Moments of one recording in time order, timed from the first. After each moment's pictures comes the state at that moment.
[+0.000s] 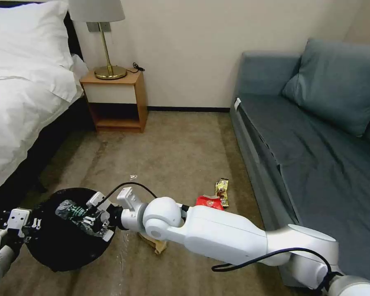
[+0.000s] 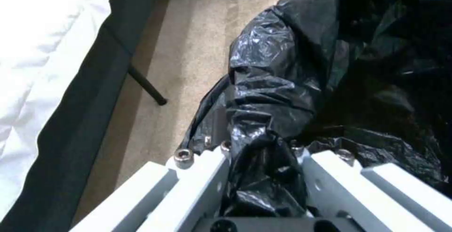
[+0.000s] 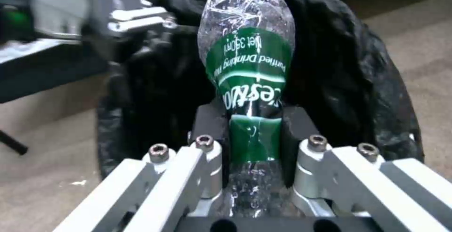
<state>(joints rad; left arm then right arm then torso) 1.83 -0.96 -1.08 -2.09 -0.39 0.43 0.07 -0.31 1.42 -0.82 1.56 0.94 -0.38 0.00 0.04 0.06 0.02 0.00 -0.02</state>
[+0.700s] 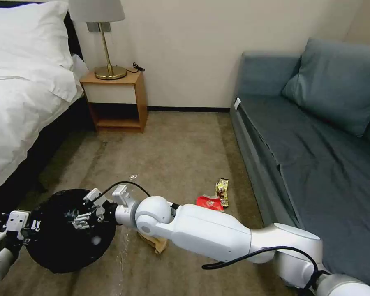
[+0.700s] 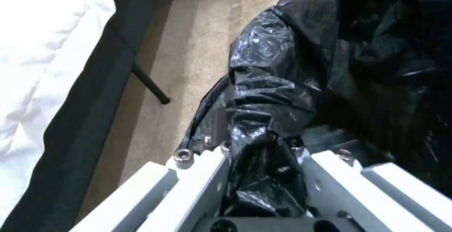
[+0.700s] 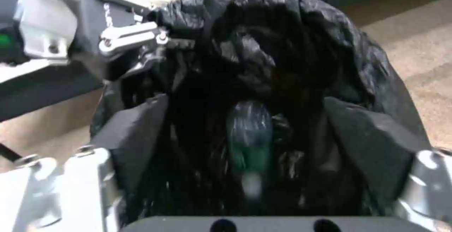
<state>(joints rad) 1.83 -0.97 -1.09 -2.08 -0.38 0.42 0.07 -0.32 1.45 -0.82 1.51 0.95 -0.34 -0.01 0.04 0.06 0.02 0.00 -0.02</state>
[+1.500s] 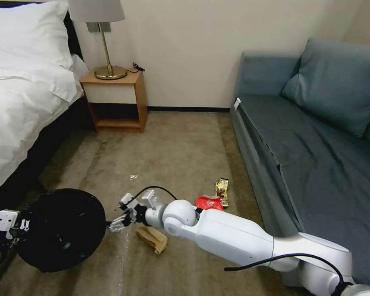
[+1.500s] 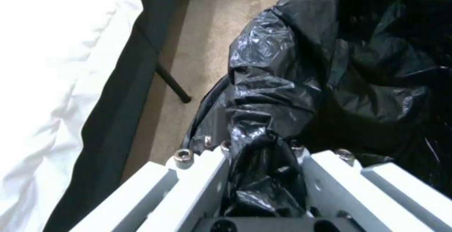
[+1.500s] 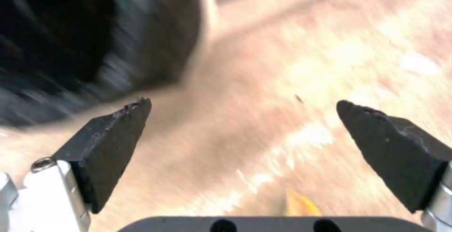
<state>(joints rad) 1.85 -0.95 -1.15 -2.03 -0.38 0.38 0.09 -0.42 1.32 -0.76 1.39 0.82 -0.35 -0.06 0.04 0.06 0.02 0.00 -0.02</state>
